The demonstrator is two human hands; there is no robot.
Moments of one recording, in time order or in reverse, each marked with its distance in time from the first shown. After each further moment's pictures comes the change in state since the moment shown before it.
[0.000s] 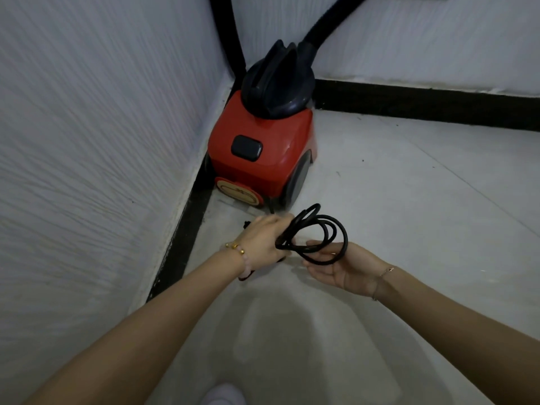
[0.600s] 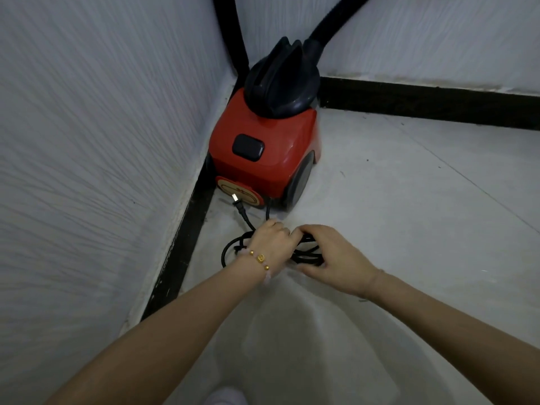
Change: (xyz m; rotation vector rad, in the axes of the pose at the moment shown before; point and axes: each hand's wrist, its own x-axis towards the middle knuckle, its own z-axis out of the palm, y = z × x) left_hand 0.016 0.000 0.030 0.748 -0.091 0.076; right_hand 0.018 0.006 0.003 -1.627 0.185 -0.780
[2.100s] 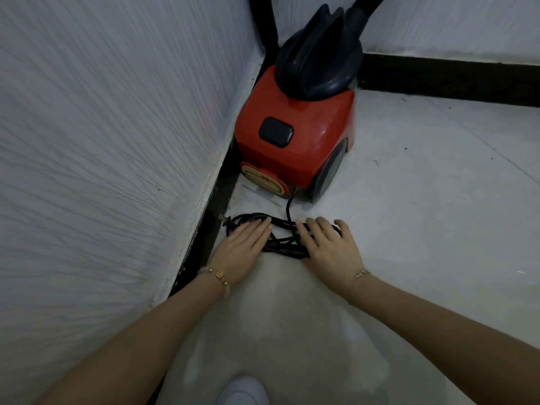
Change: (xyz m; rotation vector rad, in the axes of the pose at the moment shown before) left_hand -0.081 -0.058 0.078 0.008 0.209 -0.102; right_hand 0.035 0.007 0.075 -0.723 0.406 -0.250
